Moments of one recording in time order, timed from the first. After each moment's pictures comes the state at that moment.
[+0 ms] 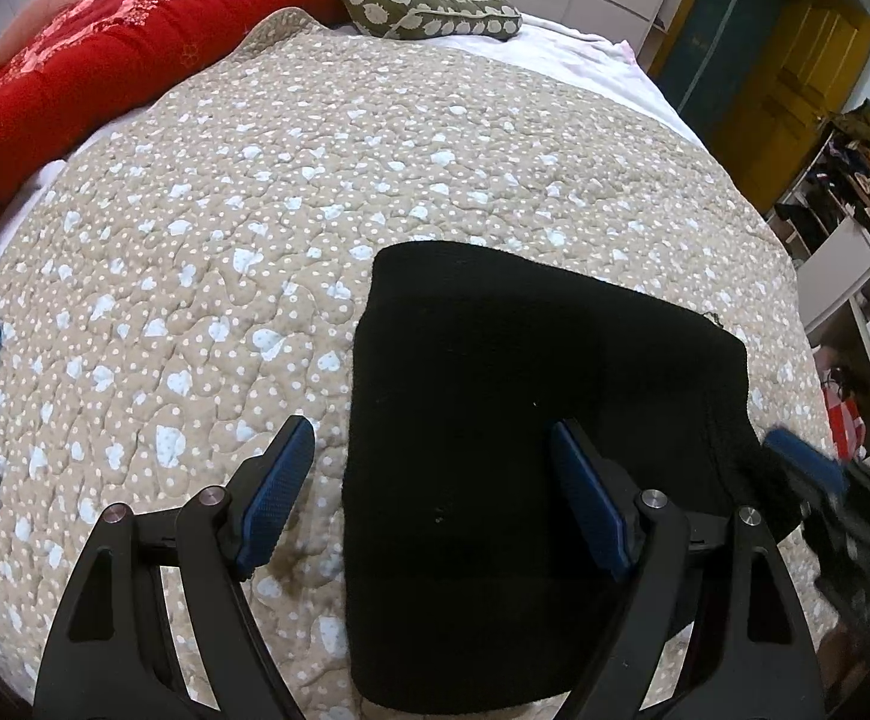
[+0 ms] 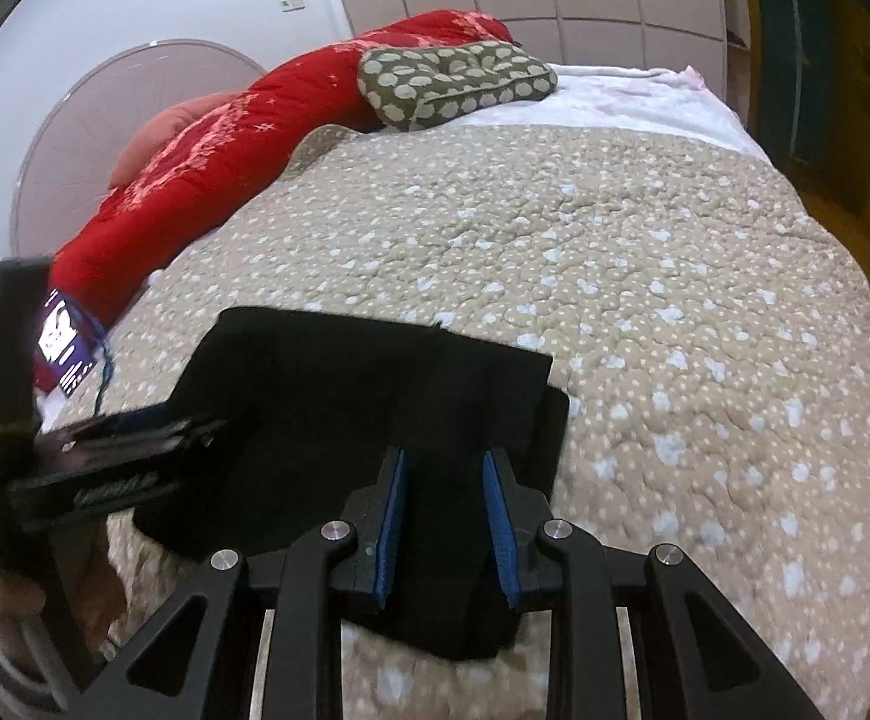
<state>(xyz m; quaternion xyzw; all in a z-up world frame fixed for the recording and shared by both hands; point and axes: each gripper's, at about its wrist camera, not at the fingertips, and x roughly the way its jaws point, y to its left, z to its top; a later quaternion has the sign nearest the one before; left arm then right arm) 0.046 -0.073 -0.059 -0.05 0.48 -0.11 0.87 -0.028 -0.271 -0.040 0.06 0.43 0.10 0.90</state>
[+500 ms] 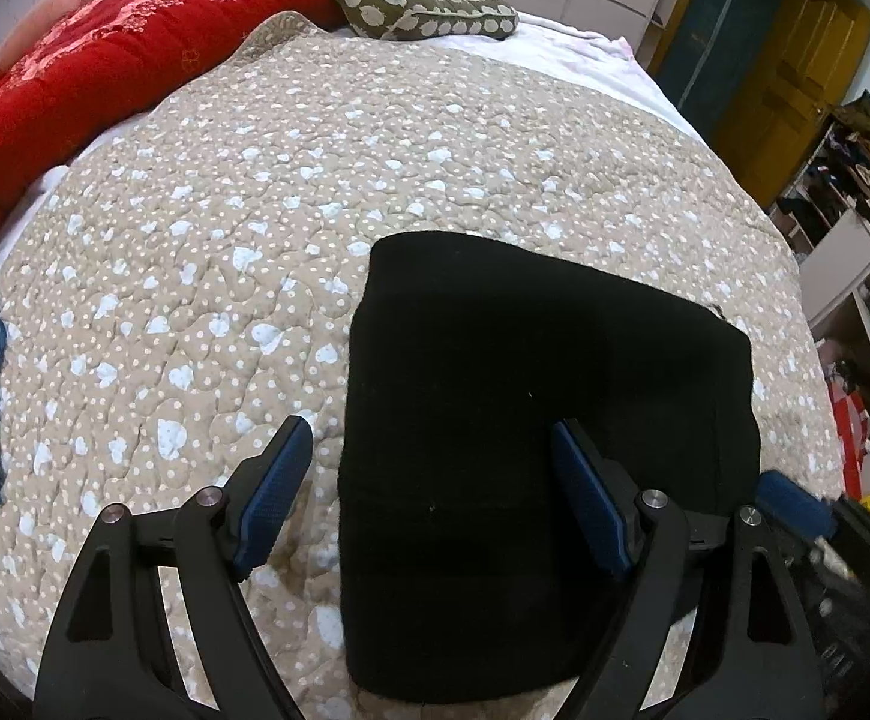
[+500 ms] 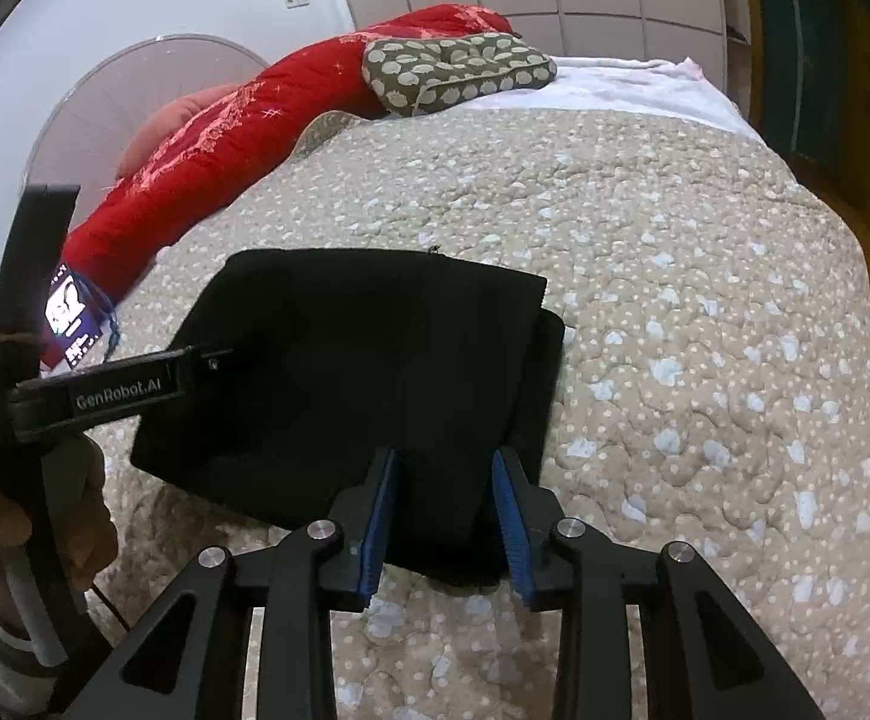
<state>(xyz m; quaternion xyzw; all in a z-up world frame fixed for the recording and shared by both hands) 0.039 -0.077 -0.056 -0.04 0.48 -0.11 0.87 -0.055 -0.276 -0.058 0.07 0.43 0.11 0.89</state>
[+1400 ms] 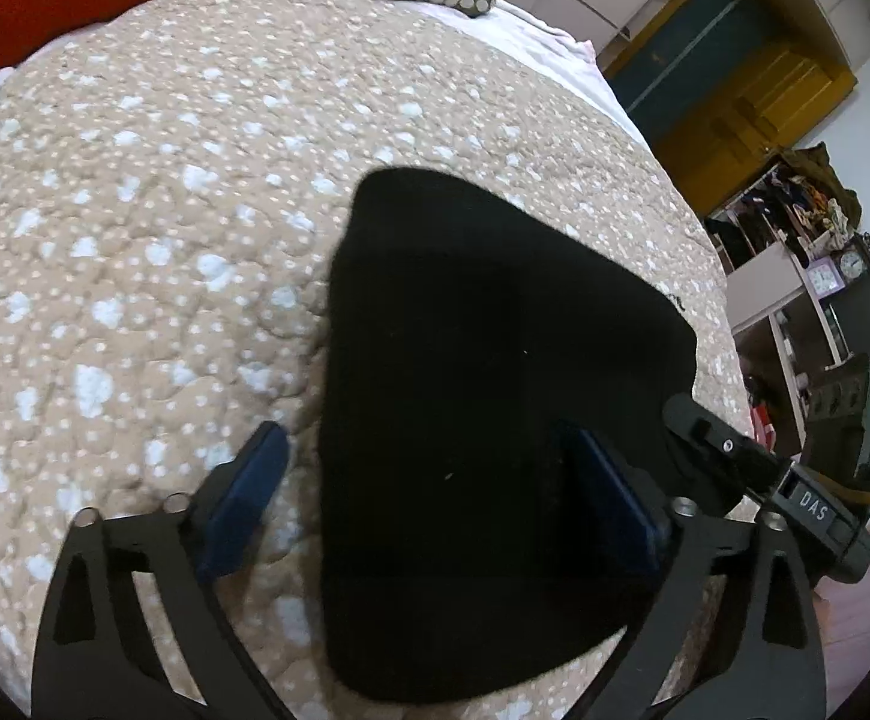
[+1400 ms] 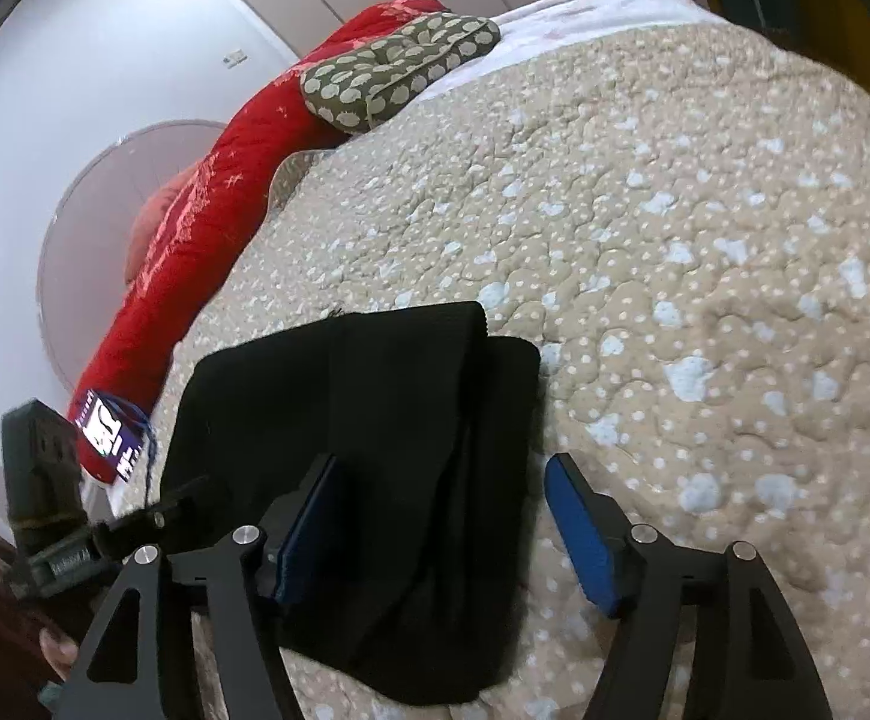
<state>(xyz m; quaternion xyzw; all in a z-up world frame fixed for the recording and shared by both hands) 0.041 -0.057 -0.079 -0.14 0.51 -0.20 0.83 -0.001 -0.315 -0.089 0.25 0.44 0.13 0.86</state>
